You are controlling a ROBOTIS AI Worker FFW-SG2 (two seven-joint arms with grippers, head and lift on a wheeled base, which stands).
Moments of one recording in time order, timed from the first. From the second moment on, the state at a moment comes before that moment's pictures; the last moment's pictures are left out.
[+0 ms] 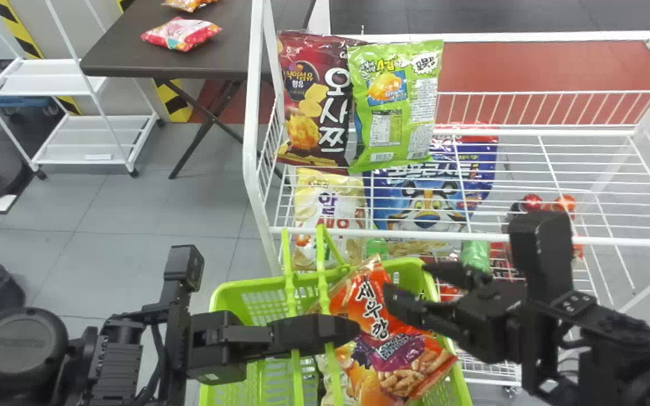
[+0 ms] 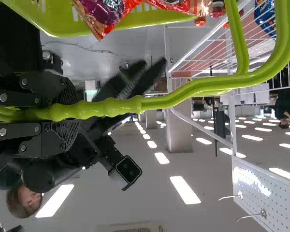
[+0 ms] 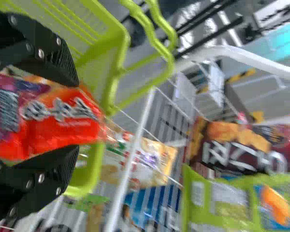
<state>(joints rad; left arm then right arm) 0.18 0.25 0.22 -1.76 1.21 1.57 -0.67 0.40 -0.18 0.16 -2.32 -0.17 0.85 0.36</state>
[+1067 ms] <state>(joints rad) 0.21 0.24 0.24 -1.76 1.21 1.57 -0.67 0.58 0.00 0.00 -1.90 -0.09 -0.15 0.32</state>
